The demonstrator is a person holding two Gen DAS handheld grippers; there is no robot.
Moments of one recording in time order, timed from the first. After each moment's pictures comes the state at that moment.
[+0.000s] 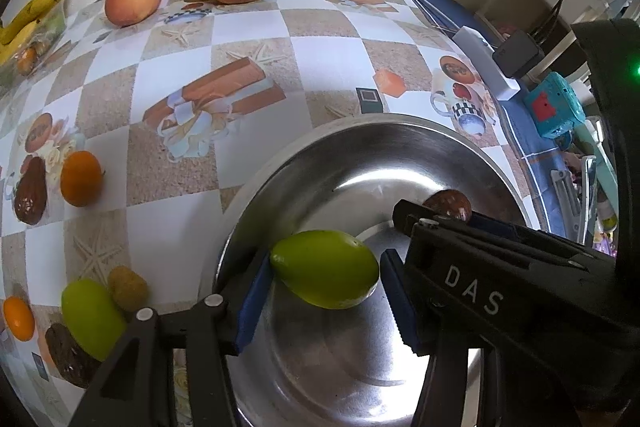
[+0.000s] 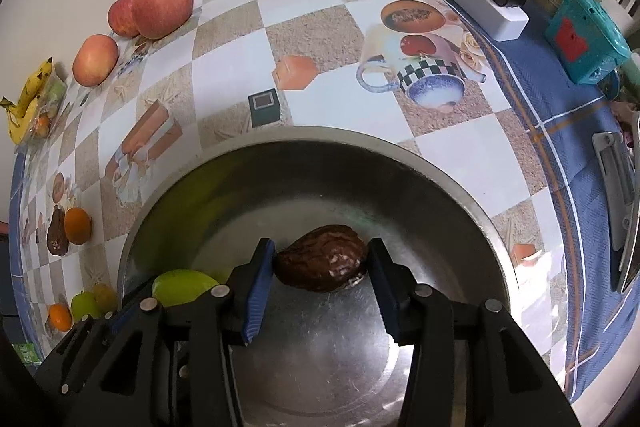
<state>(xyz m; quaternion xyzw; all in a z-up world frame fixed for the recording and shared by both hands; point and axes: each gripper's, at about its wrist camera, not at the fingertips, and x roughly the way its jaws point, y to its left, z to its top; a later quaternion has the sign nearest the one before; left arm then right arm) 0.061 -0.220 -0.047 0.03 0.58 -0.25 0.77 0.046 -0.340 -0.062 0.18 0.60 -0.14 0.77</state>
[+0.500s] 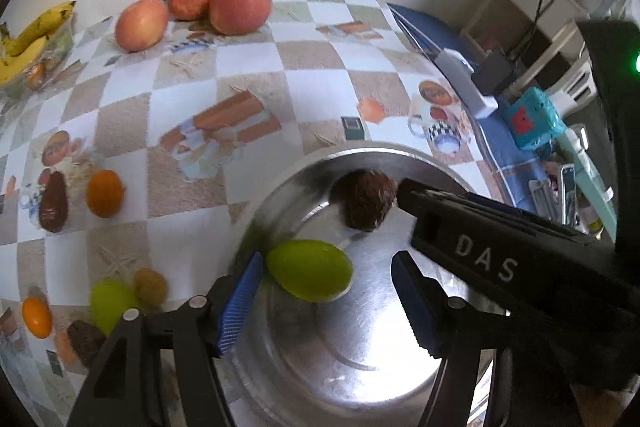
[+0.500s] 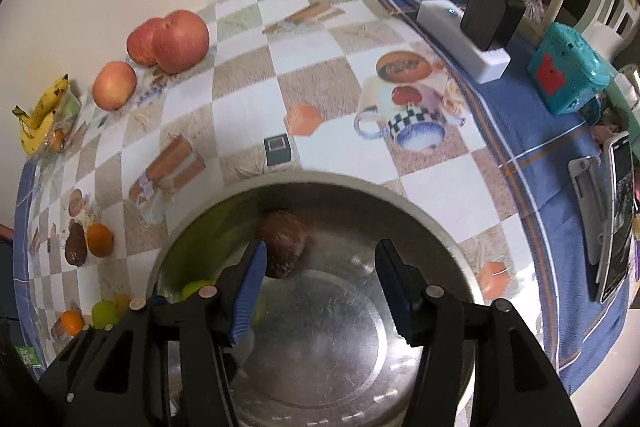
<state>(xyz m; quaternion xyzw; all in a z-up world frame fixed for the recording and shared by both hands) 0.055 -0.206 -0.009 0.02 0.56 -0.26 0.79 0.039 -0.342 -0.019 0.17 0.56 -0.15 0.80</state>
